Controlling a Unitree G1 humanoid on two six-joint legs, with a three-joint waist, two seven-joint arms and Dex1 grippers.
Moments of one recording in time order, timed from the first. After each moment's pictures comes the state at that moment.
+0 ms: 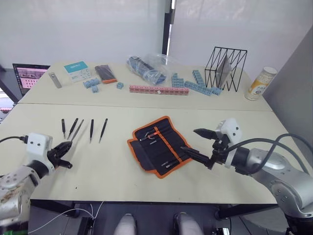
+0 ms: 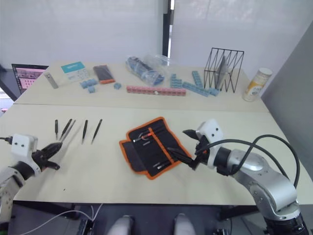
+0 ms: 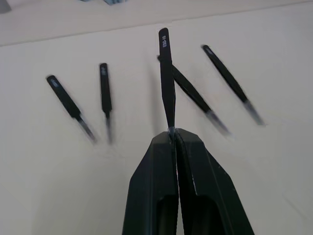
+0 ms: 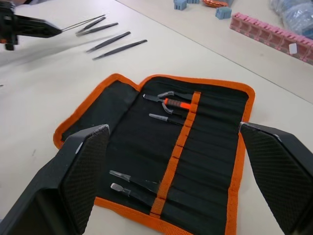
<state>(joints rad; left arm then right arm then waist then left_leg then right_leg) 0.10 0.66 0.51 -0.16 -0.42 0.48 -0.59 -0.20 -0.71 -0.05 -0.59 0.68 0.72 0.59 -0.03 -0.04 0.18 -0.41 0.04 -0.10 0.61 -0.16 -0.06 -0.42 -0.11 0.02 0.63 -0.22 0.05</state>
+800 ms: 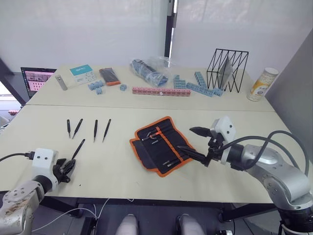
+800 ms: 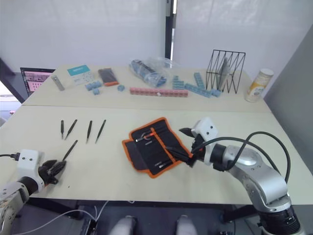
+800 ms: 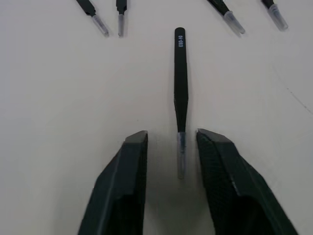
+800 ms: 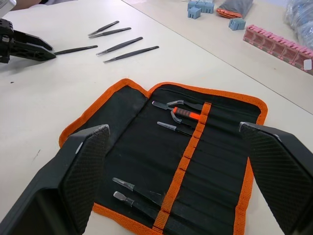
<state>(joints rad) 0.13 0.64 0.46 -0.16 -0.35 0.57 -0.48 -0.25 -0.68 -0.01 -0.54 0.61 0.69 0.65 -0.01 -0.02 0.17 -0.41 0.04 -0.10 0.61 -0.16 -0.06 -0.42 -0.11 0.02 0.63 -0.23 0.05</state>
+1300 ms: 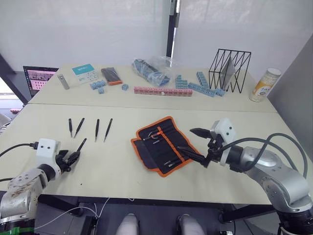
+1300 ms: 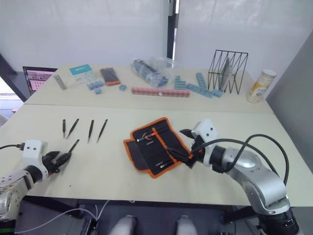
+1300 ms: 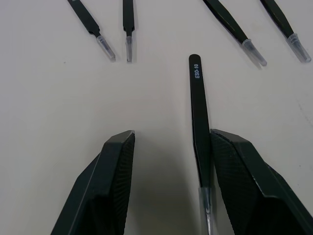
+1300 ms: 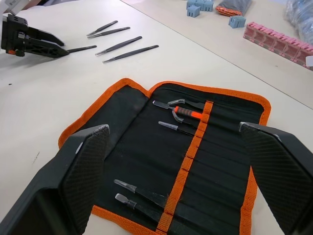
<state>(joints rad) -0.03 0.66 0.41 0.03 -0.34 0.53 -0.54 -0.23 -0.67 -0.02 -0.56 0.61 0.69 0.62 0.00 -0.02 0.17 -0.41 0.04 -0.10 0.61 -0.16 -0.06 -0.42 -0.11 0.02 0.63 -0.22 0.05</state>
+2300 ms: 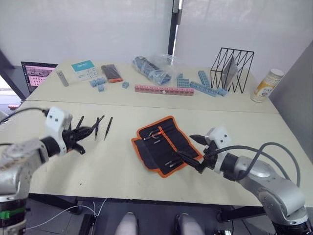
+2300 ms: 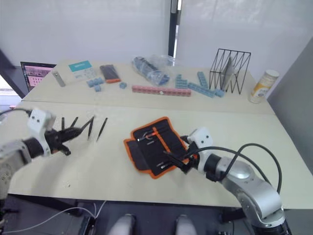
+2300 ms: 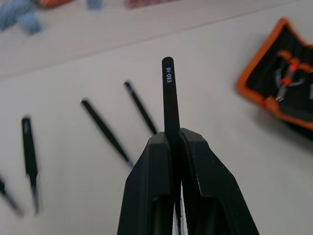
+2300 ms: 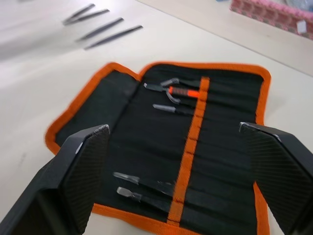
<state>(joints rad) -0.26 0.87 0.32 -0.29 -0.58 0.84 -0.75 -0.14 -0.59 0.04 -0.65 0.54 0.77 0.41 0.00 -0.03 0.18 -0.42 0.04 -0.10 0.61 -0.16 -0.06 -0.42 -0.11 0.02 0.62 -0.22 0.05</state>
